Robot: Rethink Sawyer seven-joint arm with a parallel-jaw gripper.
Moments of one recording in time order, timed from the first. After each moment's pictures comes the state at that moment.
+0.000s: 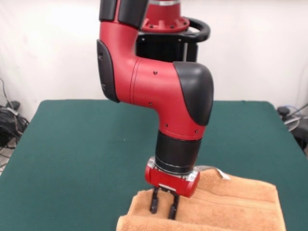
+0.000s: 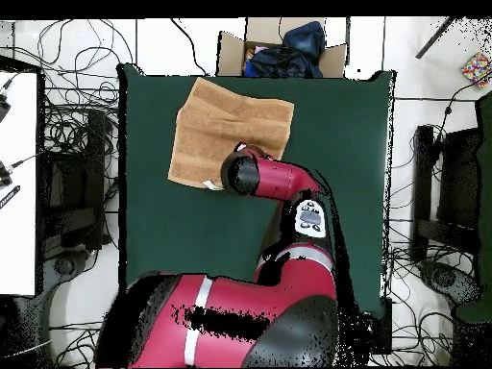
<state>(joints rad) -0.14 -0.27 -0.10 1.37 0.03 0.19 1.96</state>
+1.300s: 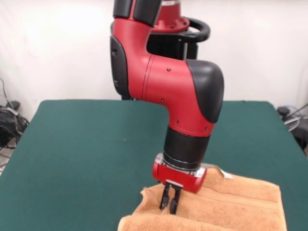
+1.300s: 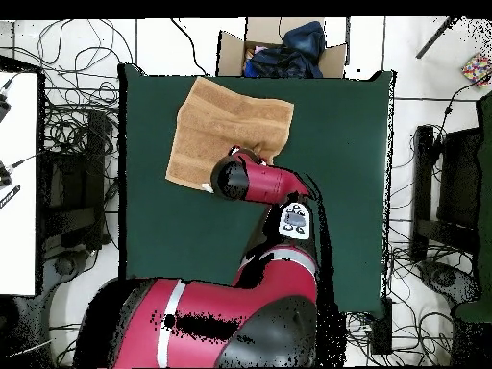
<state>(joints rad) -0.09 -0.27 -0.15 1.41 0.06 0.16 1.96</state>
